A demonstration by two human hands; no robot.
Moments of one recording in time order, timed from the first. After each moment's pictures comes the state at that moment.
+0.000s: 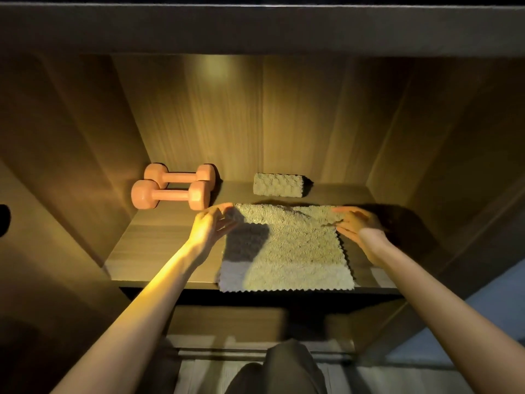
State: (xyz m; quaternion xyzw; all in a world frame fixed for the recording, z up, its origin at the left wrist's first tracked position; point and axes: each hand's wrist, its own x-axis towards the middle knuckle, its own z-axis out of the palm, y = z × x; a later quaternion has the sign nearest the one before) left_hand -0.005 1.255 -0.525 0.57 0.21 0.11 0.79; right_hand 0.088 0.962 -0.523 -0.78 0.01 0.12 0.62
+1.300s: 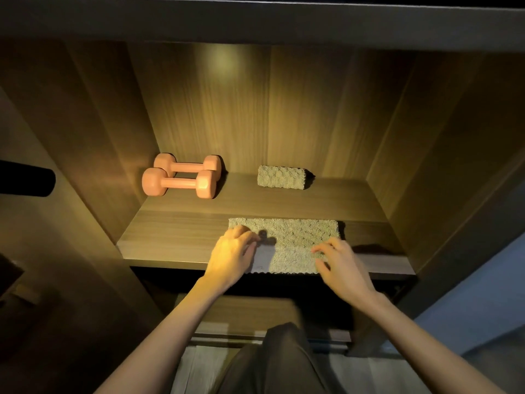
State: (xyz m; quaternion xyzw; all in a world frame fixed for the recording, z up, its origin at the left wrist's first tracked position) left_hand -0.063 1.216 -0.577 0.96 0.00 0.17 0.20; right_hand -0.006 0.963 -0.577 -0.94 -0.27 -0.05 0.21
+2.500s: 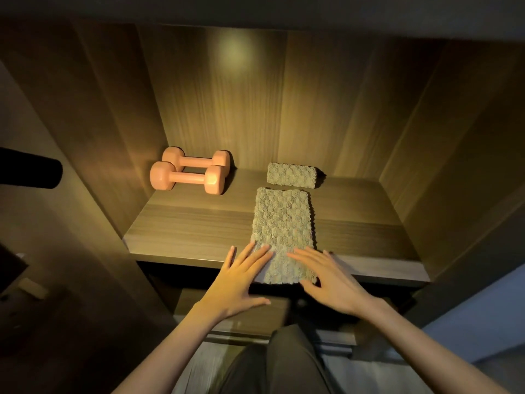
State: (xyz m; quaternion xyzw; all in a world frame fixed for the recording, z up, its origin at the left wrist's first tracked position) left_hand -0.100 1.222 -0.619 0.99 -0.11 0.03 0.10; right_hand -0.006 0.985 -0.596 -0.88 -0.41 0.11 0.20
